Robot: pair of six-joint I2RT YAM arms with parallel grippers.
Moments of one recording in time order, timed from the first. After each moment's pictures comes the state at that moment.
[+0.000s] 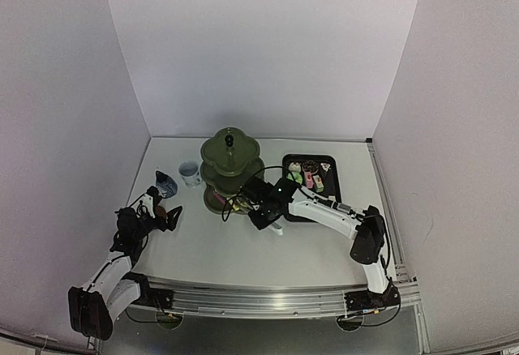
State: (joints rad) left arm -0.09 0.84 0.27 0.33 0.44 0.01; right arm 1.01 2.10 1.98 -1.13 0.11 0.33
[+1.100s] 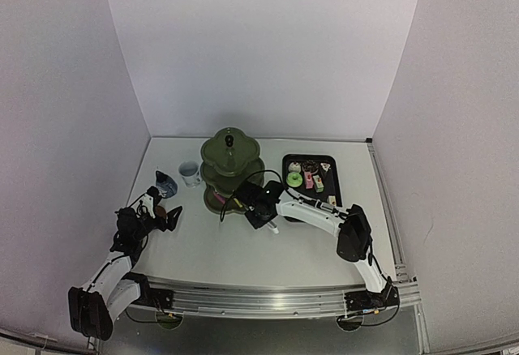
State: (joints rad) left arm -0.09 0.84 0.27 0.33 0.44 0.03; right arm 1.01 2.25 2.07 -1.14 0.24 0.33
